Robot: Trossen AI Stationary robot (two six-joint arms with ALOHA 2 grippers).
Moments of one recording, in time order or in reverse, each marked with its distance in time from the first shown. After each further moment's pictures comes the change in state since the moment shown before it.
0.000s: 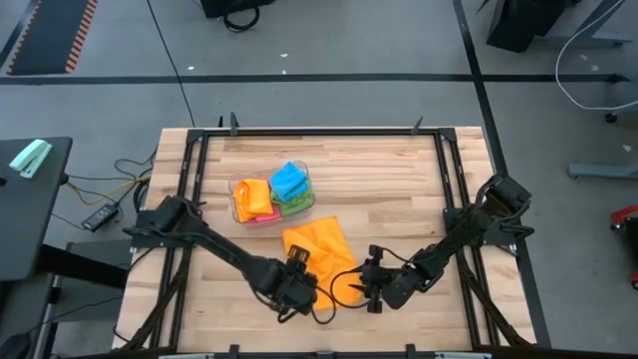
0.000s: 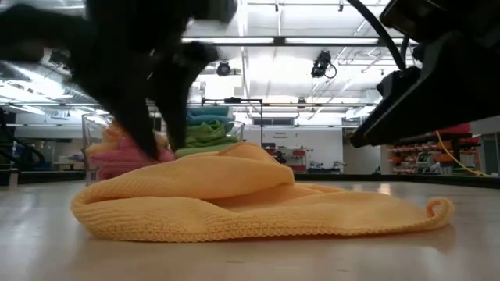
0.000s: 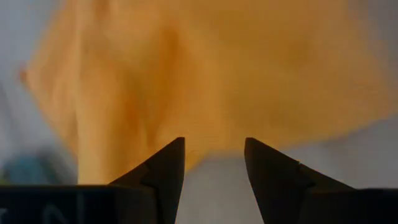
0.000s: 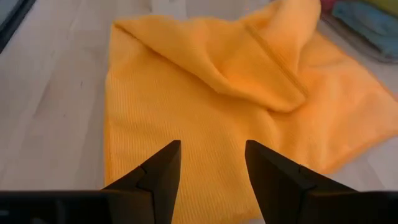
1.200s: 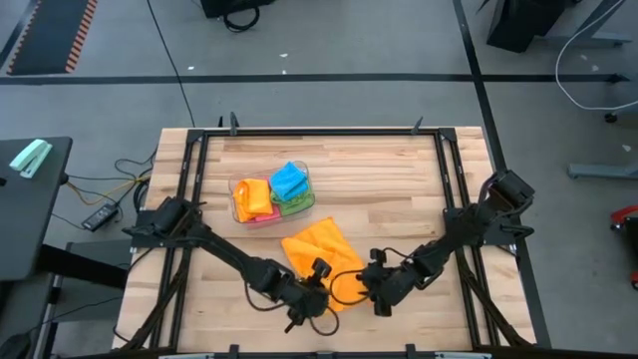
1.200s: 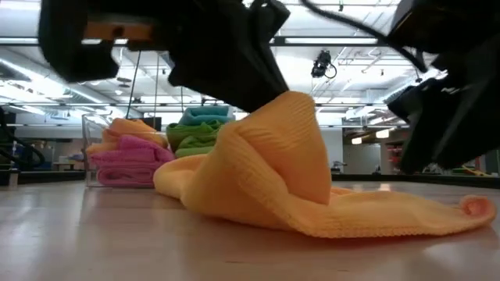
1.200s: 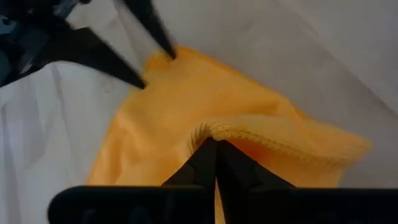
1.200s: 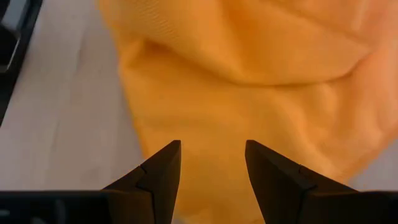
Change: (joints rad) left arm -0.019 0.004 -0.164 0.693 -0.012 0.347; right arm -0.025 -0.048 0.029 -0.203 -0.275 0.111
